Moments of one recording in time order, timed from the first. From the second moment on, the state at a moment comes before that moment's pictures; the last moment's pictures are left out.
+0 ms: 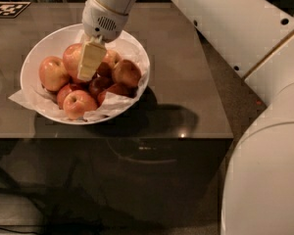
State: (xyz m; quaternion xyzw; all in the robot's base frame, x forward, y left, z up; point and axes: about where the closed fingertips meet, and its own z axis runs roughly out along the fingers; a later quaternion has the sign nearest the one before) arm 0.566 0.131 0.945 -0.74 0.62 0.18 0.19
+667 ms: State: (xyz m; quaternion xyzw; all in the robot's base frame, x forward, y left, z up) arm 0.549 0.125 1.027 -0.75 0.60 0.12 0.24
